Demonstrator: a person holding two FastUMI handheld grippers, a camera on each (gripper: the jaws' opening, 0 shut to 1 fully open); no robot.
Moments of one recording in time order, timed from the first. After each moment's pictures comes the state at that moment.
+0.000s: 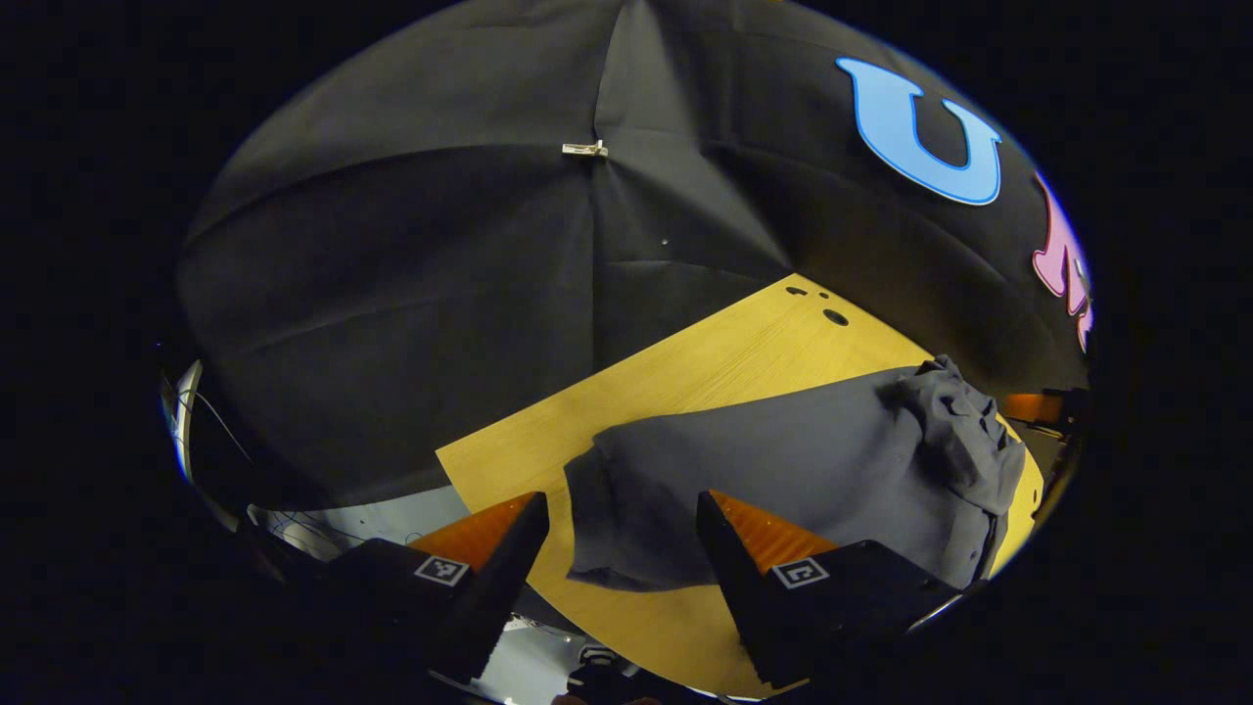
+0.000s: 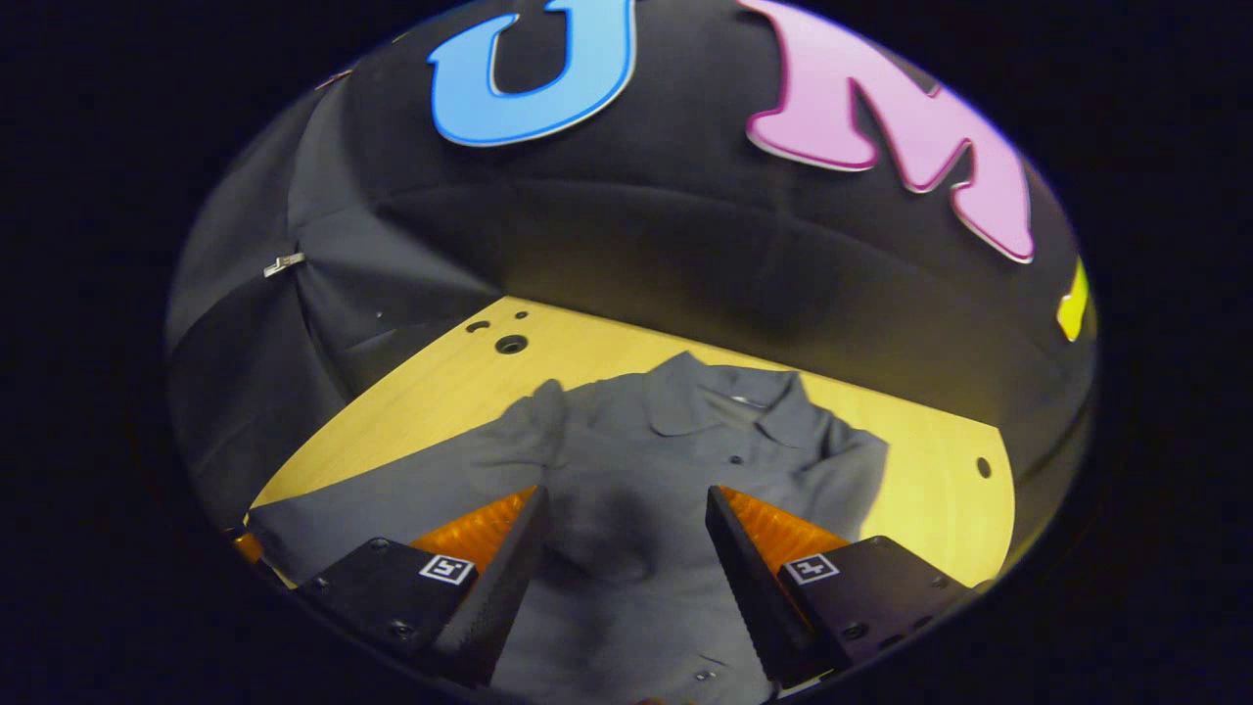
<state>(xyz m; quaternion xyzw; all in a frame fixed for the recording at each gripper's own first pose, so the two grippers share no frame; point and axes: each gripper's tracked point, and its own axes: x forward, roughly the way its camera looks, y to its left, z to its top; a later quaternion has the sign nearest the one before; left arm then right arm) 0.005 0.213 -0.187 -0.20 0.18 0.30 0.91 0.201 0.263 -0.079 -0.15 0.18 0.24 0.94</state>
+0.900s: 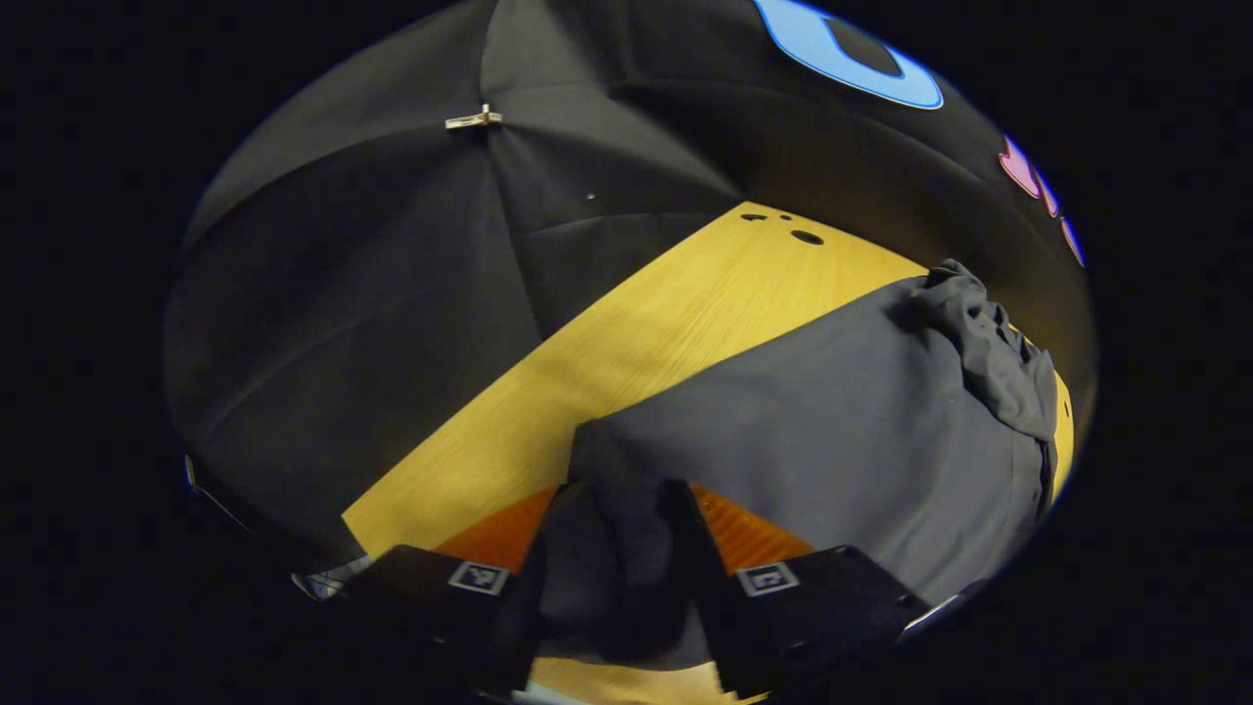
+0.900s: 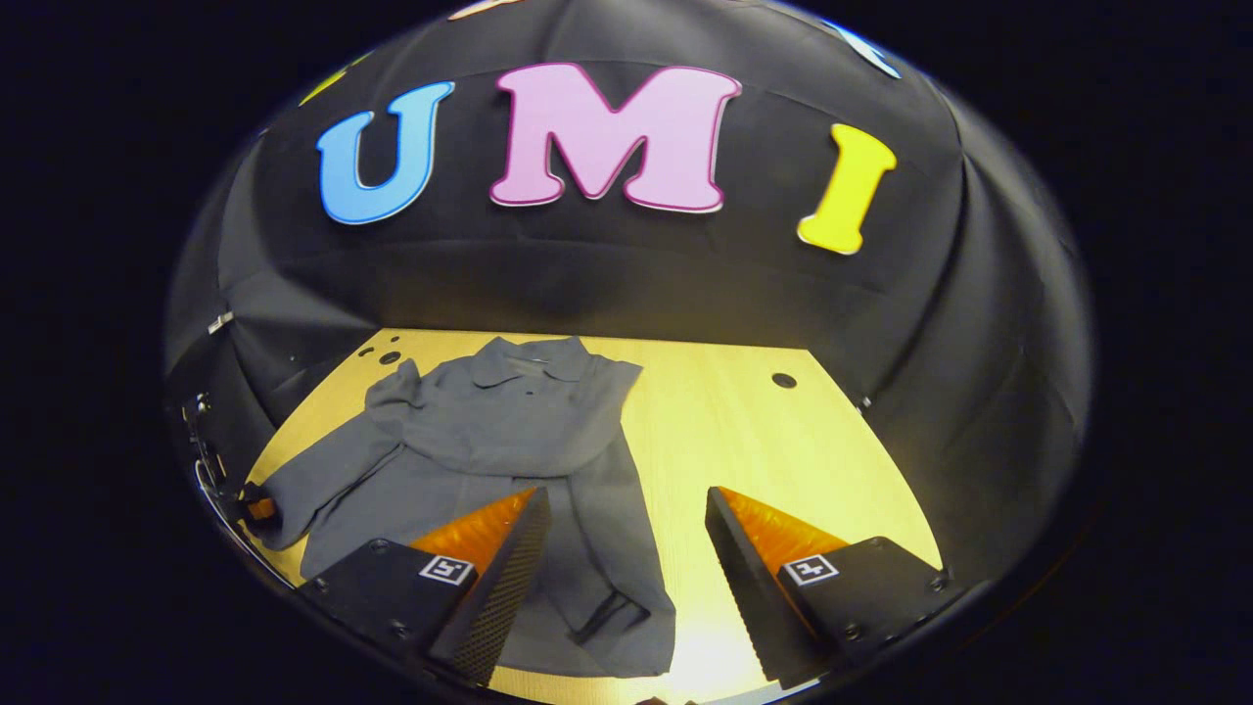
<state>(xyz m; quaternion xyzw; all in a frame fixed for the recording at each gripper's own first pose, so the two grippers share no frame) 0.090 0.210 -0.225 -0.11 0.25 0.22 0.93 0.069 0.018 -0.041 -0.07 0.16 0.06 0.98</state>
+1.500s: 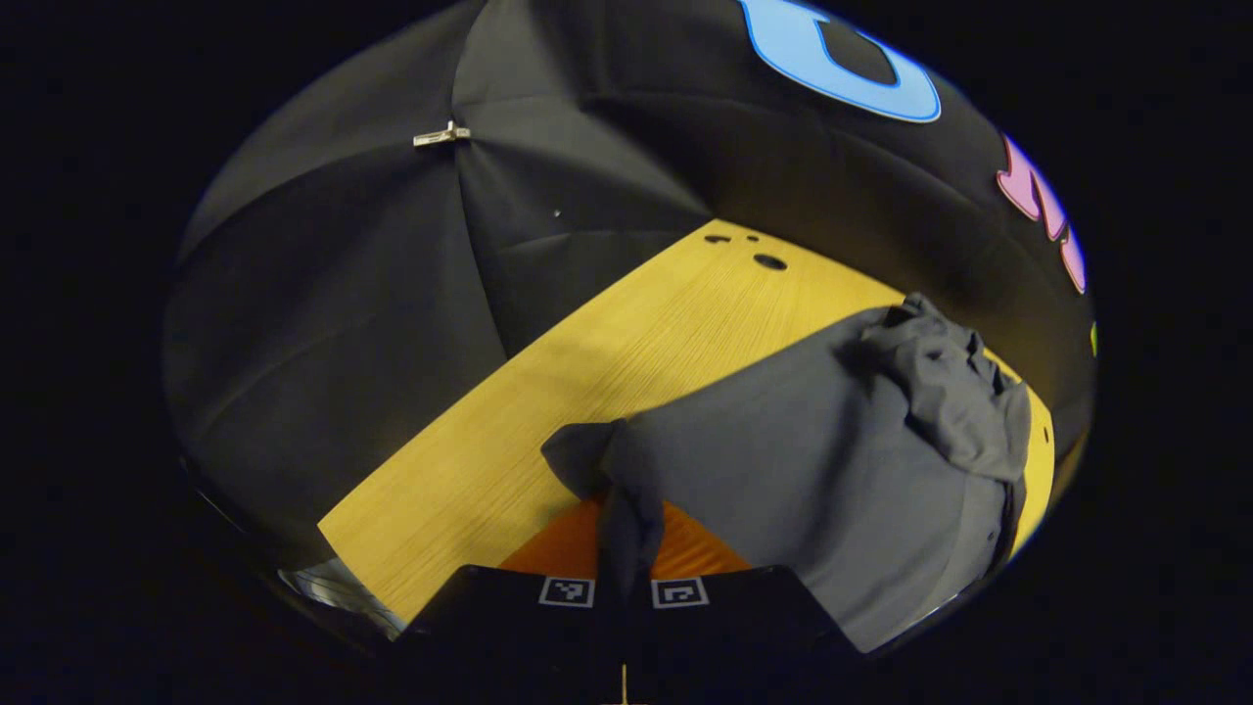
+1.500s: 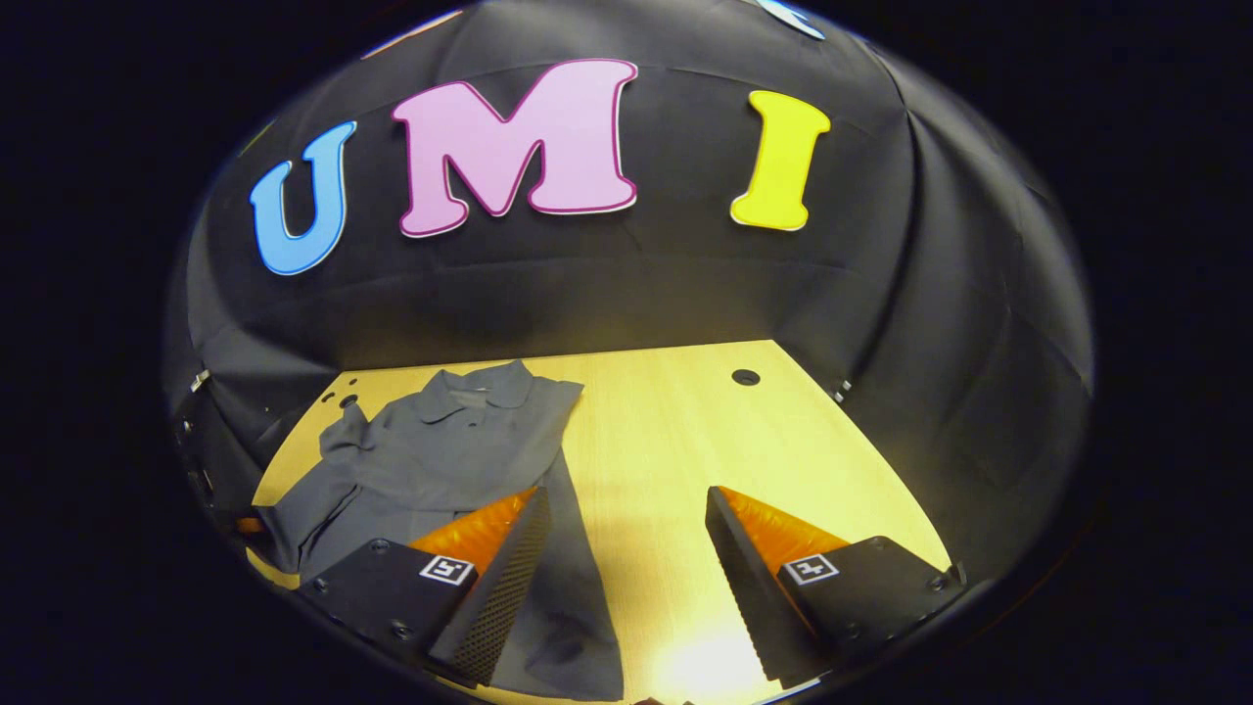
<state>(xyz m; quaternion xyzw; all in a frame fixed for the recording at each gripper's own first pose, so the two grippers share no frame) 0.128 0.169 -0.157 -0.14 0.23 0.20 0.94 0.128 -0.052 -0.031 -0.02 0.15 0.03 0.99</state>
